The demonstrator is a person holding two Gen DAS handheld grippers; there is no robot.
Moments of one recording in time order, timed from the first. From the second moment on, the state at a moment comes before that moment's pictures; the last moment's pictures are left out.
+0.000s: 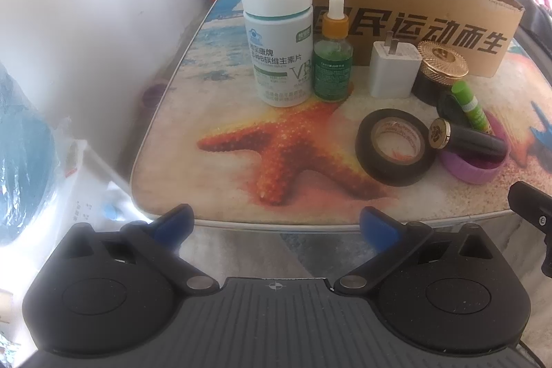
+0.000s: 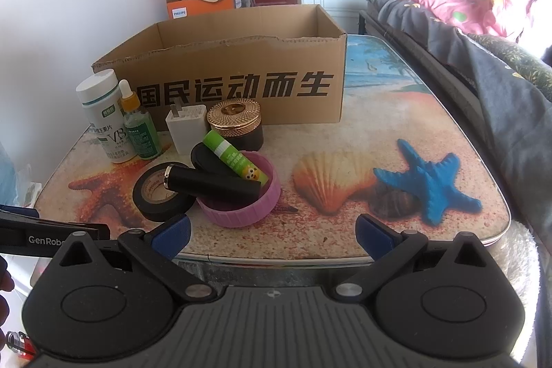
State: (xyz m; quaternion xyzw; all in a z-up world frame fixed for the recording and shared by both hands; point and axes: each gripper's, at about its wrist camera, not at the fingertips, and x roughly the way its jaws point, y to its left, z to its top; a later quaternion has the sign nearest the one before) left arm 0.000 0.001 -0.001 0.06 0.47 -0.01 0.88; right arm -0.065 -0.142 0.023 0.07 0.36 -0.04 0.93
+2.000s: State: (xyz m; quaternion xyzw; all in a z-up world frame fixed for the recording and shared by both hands) left arm -0.002 0.003 -0.001 0.06 0.47 -0.02 0.88; right arm -0.061 -0.146 0.024 0.06 0.36 -0.04 0.93
